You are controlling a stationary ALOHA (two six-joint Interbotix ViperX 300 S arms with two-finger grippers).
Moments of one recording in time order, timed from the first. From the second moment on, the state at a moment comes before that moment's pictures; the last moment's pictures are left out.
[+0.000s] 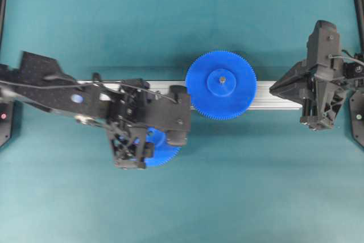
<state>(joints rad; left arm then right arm) -0.11 -0.02 0.39 0.03 0.69 -0.08 -0.09 -0.63 1.04 0.02 0.33 0.14</state>
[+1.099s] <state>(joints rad) 0.10 -0.02 0.41 0.02 0.58 0.15 -0.09 -0.64 1.04 0.02 0.33 0.15</state>
